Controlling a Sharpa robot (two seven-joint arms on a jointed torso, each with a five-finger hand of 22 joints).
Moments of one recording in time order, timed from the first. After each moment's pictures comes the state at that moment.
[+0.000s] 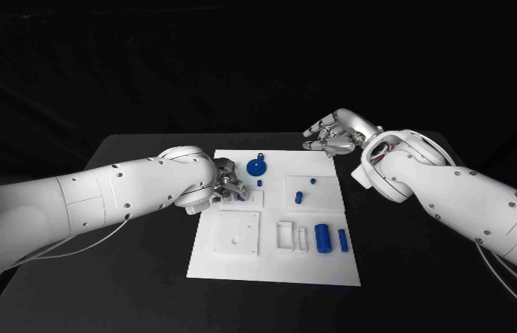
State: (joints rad) left arm 1.36 -0.63 -0.19 1.30 -0.99 0.00 -0.53; left_hand 0.95 0.01 0.51 -0.21 0.23 1.16 0.08 0.16 1.13 1.48 -0.08 0.85 0.77 1.45 -0.12 1.23 0.99 0.06 1.30 -0.11 0.68 1.31; right arm 1.07 -0.66 0.36 1.34 -1.36 -0.24 -0.07; right_hand 1.21 -0.09 0.19 -0.13 0.55 1.08 0.10 0.07 0.07 1.15 -0.01 0.83 0.85 1.39 -0.07 0.77 1.00 0.06 1.40 -0.09 0.08 1.31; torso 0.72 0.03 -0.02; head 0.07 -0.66
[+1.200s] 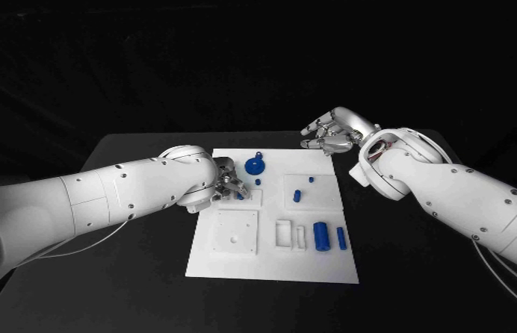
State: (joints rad) left arm 1.36 -0.60 -0.19 1.28 -1.02 0.00 -0.54; left_hand 0.99 0.00 0.43 -0.14 0.15 1.19 0.07 0.17 1.14 1.50 -0.06 0.85 0.77 1.45 -0.11 1.23 0.99 0.06 1.30 -0.11 0.68 1.31; right arm 1.07 -0.66 0.36 1.34 -1.36 -0.24 -0.07; right_hand 1.20 -0.10 0.19 -0.14 0.55 1.08 0.10 0.07 0.07 1.15 -0.01 0.83 0.85 1.39 -0.07 0.77 1.00 0.06 1.40 -0.09 0.08 1.31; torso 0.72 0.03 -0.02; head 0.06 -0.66
